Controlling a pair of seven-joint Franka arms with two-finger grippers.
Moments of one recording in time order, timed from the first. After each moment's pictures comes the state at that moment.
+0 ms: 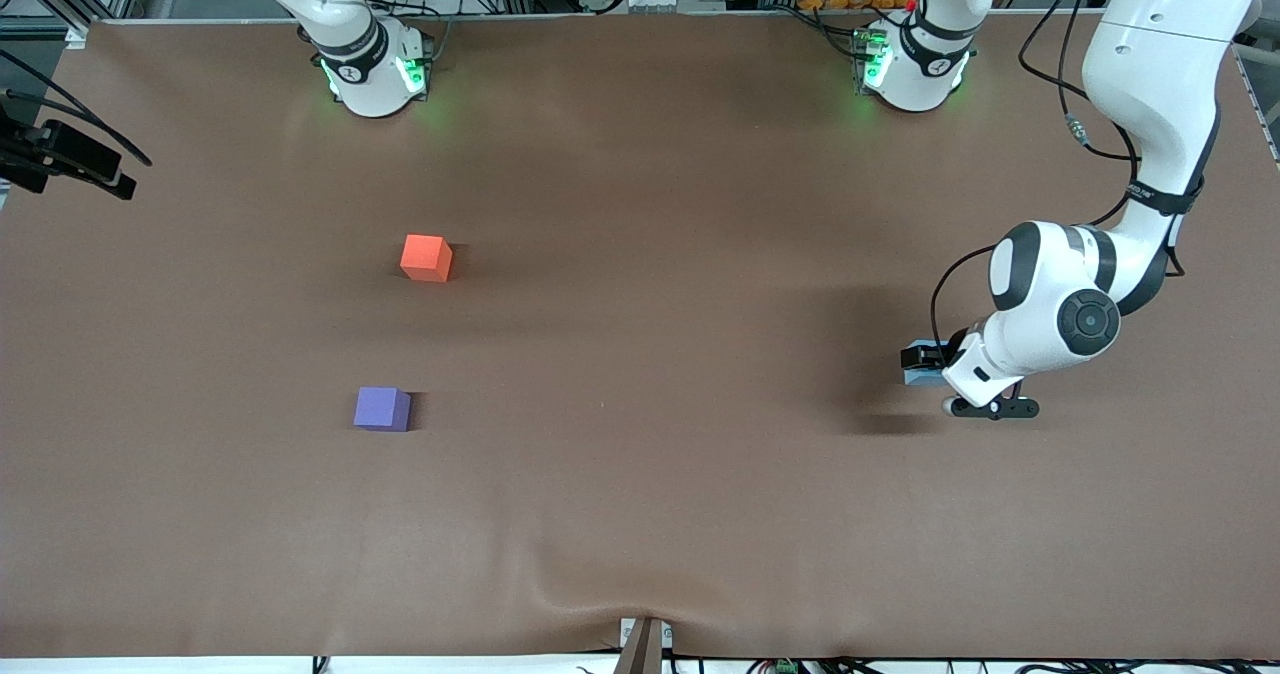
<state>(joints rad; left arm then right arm) 0.16 0.54 -0.28 -1.92 0.09 2.32 -0.13 -0.02 0.00 -0.03 -1.45 0.04 1.39 0.07</state>
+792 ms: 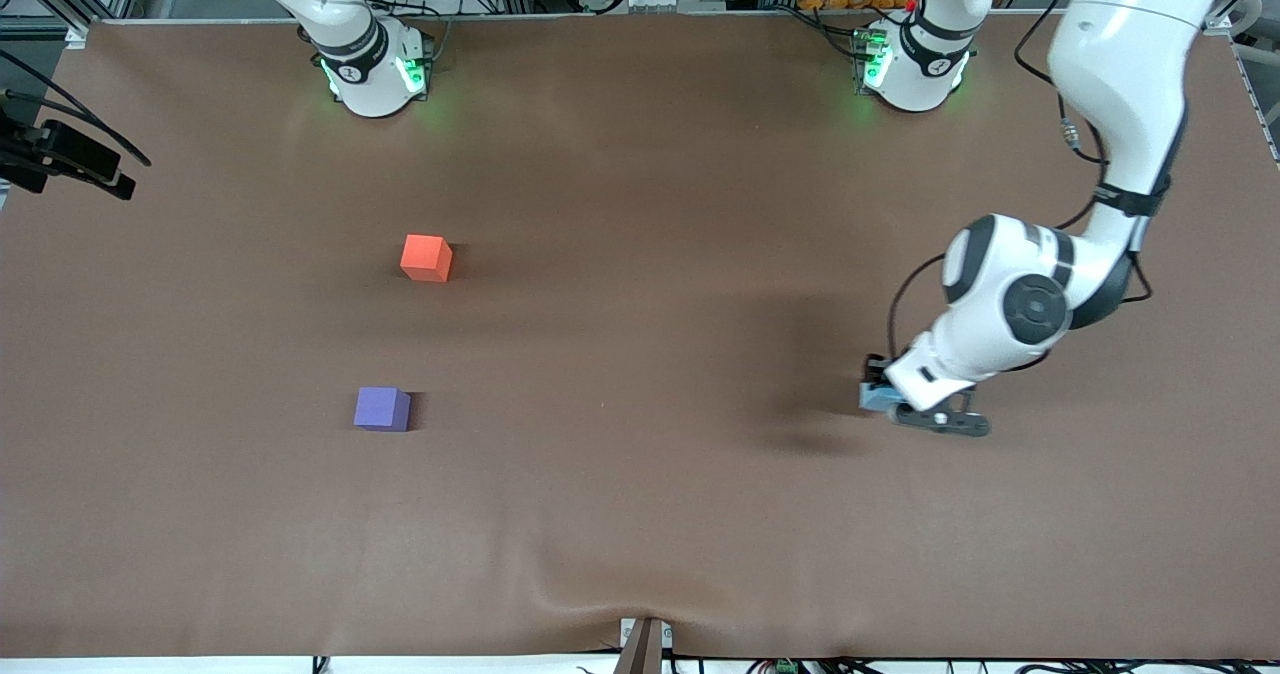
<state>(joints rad) 0.01 0.53 -0.35 -1.77 0.14 2.33 -0.16 -0.02 0.00 -0.03 -1.45 0.04 1.39 0.07</state>
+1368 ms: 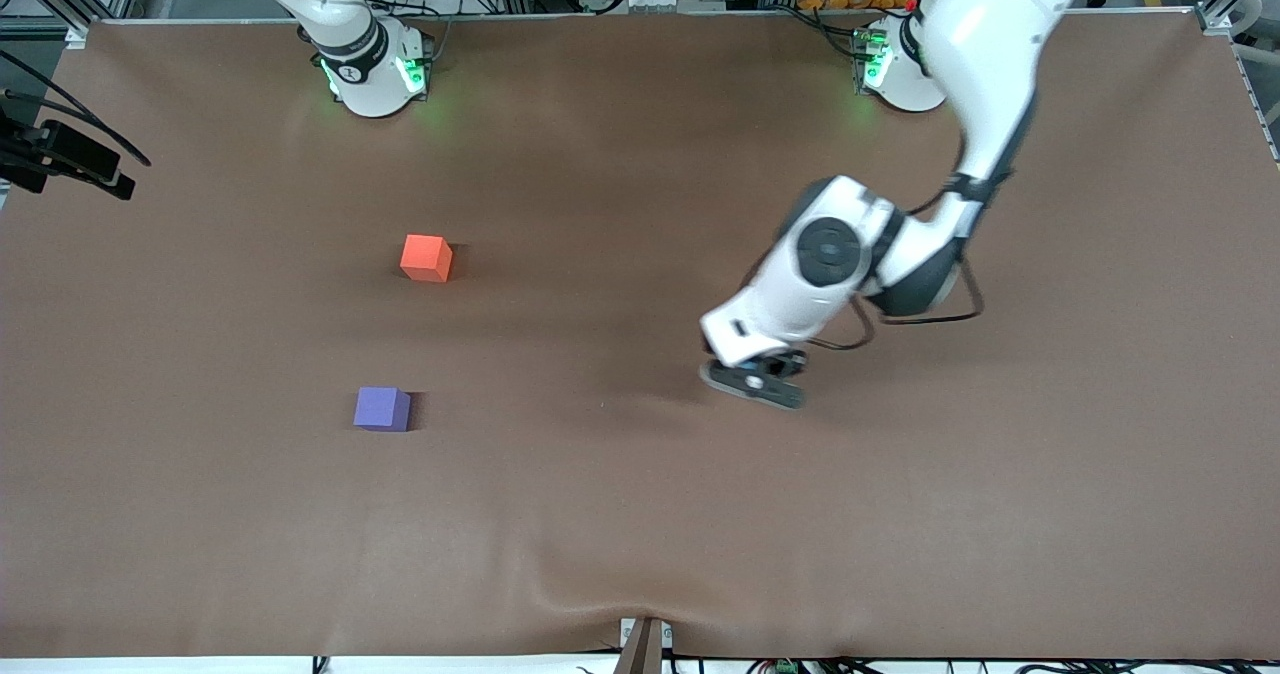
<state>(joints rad) -0.33 0.64 -0.33 -1.53 0.14 2.26 -0.31 -0.02 0.00 -0.03 -1.45 0.04 1.39 0.07</state>
